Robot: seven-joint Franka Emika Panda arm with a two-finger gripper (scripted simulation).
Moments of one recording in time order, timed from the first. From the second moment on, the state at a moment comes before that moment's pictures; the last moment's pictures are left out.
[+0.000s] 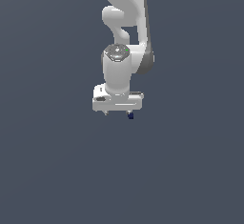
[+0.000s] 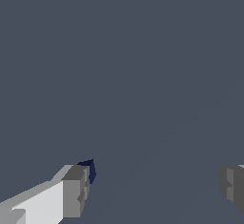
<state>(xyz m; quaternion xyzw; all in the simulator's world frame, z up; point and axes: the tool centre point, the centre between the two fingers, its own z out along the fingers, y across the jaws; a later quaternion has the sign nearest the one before) -0.003 -0.021 0.143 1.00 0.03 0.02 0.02</state>
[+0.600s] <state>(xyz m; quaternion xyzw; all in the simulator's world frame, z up) -0.058 0.042 0.072 0.99 0.12 0.00 0.00</state>
